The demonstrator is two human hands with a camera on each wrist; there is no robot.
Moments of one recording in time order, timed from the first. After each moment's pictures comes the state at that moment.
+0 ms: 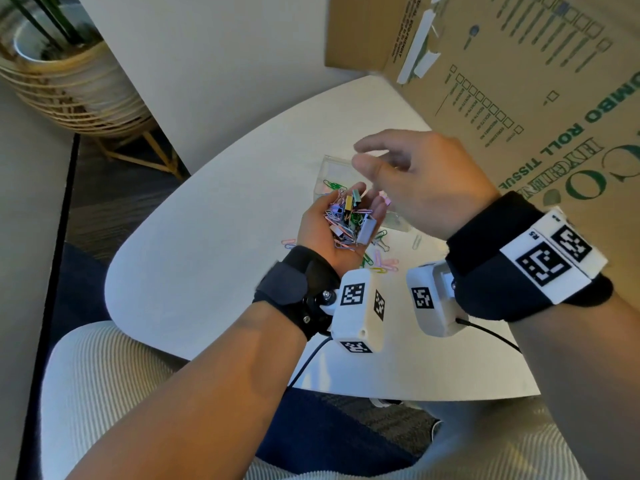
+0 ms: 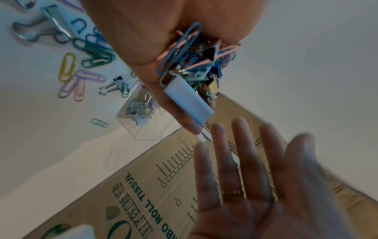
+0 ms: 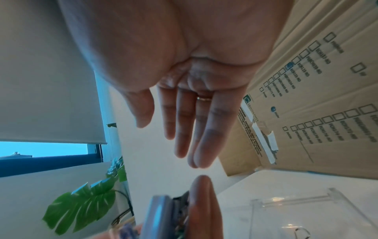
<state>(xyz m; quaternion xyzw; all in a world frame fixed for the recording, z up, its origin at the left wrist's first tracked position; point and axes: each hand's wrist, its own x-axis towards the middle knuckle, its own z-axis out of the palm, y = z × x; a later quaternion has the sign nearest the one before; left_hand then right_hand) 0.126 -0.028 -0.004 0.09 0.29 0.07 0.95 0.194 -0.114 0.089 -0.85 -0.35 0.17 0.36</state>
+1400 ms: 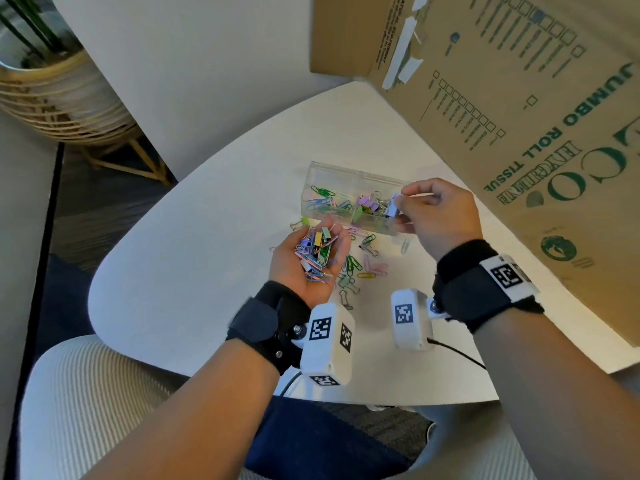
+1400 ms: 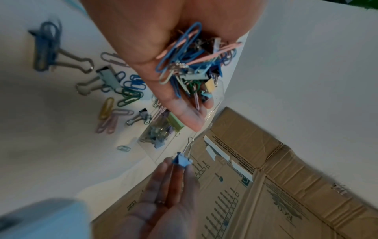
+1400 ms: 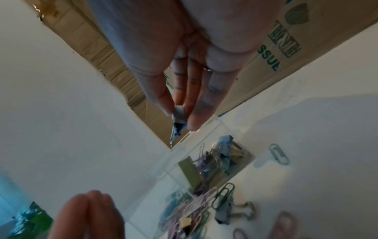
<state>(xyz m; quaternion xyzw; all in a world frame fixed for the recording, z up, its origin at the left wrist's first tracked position) 0.097 -0.027 -0.027 0.04 0.35 0.11 0.93 0.216 -0.148 0.020 -0.82 -0.05 0.16 0.55</state>
